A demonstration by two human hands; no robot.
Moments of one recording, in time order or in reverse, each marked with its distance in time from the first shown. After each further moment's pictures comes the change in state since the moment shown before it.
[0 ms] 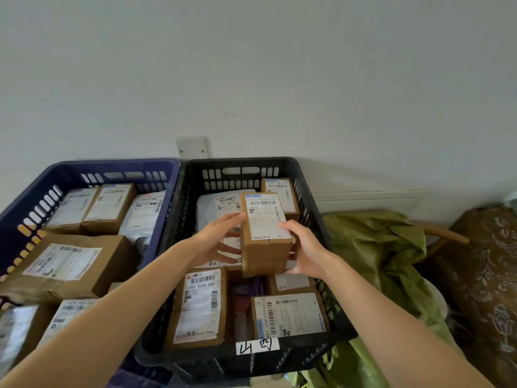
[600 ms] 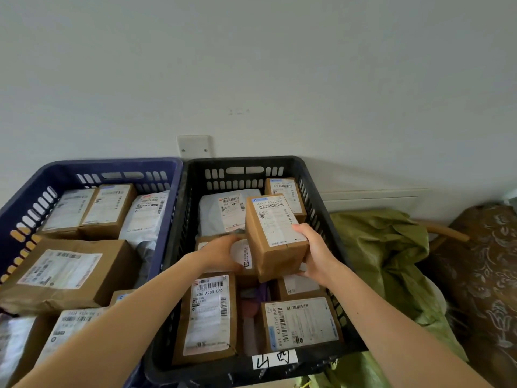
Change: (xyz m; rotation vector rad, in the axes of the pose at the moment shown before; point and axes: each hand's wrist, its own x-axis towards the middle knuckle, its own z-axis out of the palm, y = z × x) left_hand 0.030 -0.033 -0.014 0.907 0.020 0.161; right_hand 0.007 0.009 0.010 0.049 0.187 -0.082
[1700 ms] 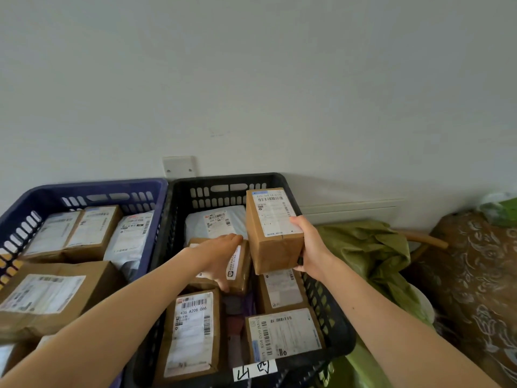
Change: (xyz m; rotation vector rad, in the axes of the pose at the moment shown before) left_hand -0.008 0.055 -0.031 0.603 -0.054 0.174; right_hand -0.032 -0.048 -0.005 0.035 0.088 -0.091
